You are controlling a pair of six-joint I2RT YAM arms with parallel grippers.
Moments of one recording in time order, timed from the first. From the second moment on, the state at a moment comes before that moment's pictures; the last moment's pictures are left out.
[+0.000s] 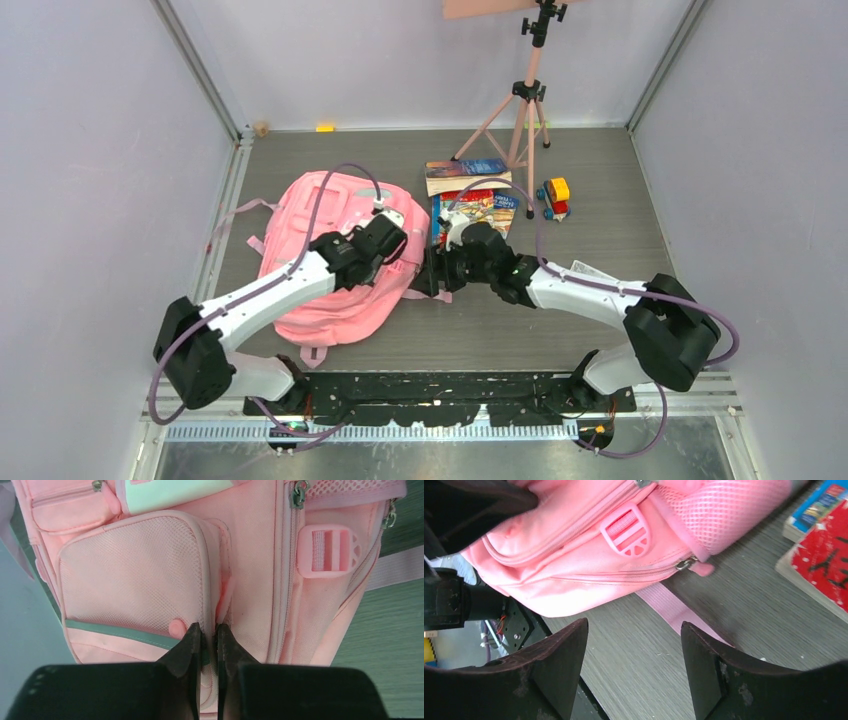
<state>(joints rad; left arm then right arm) -0.82 1.34 1.02 -0.83 -0.54 -0.23 0.81 1.41 0.75 0.11 -0.23 0.49</state>
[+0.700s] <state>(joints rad) -0.52 1.15 0.99 -0.75 -0.16 -0.07 0.77 1.52 0.76 0.27 -0.31 0.44</state>
